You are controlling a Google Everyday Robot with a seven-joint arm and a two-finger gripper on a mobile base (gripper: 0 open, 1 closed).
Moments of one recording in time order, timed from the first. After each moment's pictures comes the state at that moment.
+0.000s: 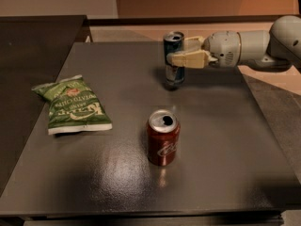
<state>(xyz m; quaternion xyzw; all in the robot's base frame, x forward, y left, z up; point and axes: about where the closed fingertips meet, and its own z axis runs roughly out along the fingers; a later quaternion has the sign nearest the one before) 0.596 -0.076 0.937 -0.49 0.57 0.45 0.49</state>
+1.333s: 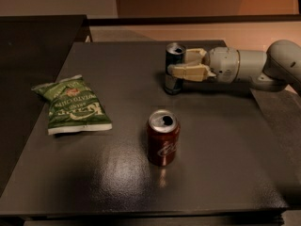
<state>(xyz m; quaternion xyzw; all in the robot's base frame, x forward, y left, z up) 0.590 -0.082 0.909 -0.47 0.54 0.45 0.53</state>
